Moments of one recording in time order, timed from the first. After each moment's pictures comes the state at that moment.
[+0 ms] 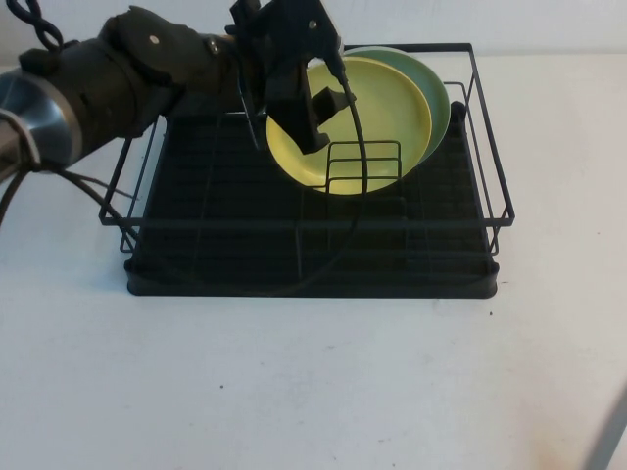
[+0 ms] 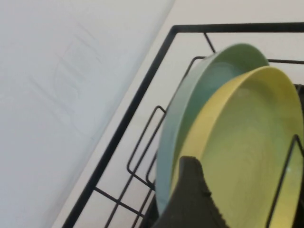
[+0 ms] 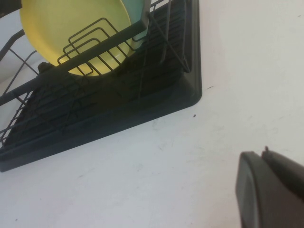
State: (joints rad) right arm 0.08 -0.01 0.03 0.64 0.40 -0.07; left arm -0.45 1.84 -1.55 -0.89 0.37 1.72
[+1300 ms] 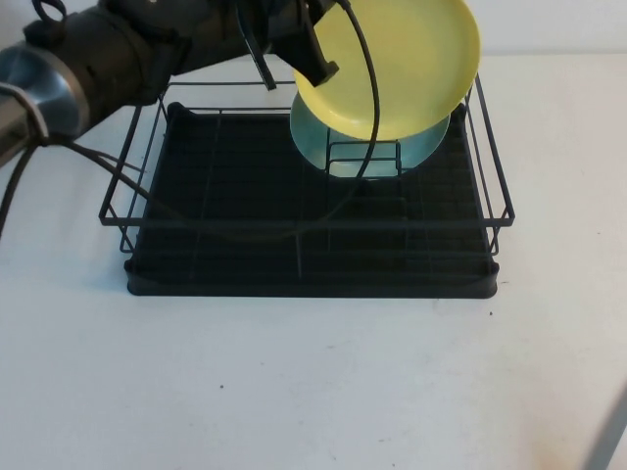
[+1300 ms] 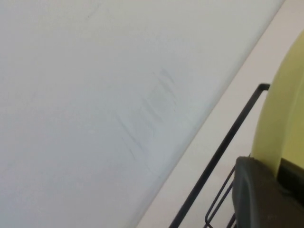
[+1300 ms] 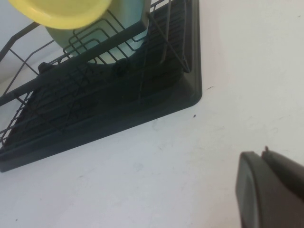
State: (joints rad) right arm 0.08 -0.01 0.03 0.64 0.40 -0.07; left arm -0.45 1.89 -1.69 -1.05 0.24 1.79
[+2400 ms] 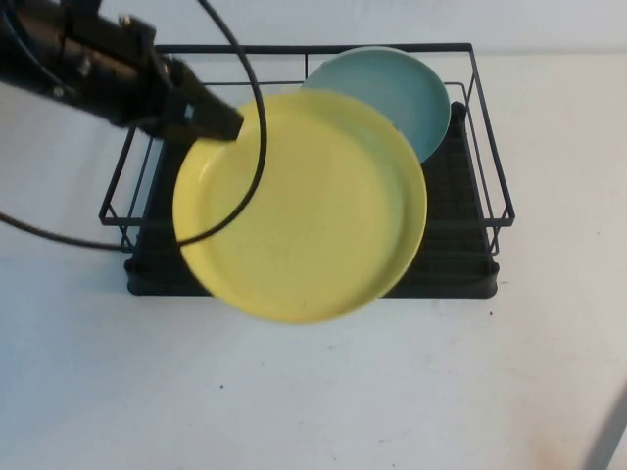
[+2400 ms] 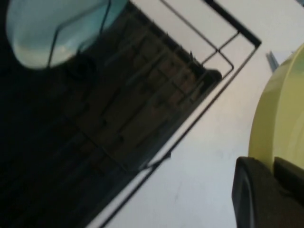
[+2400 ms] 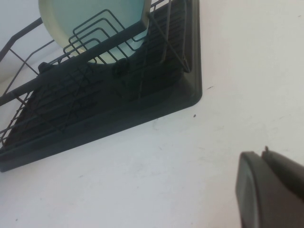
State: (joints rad) right arm 0.08 -0.01 0.03 0.64 0.40 -0.07; left arm -0.15 1.65 -1.59 -0.82 1.20 0.94
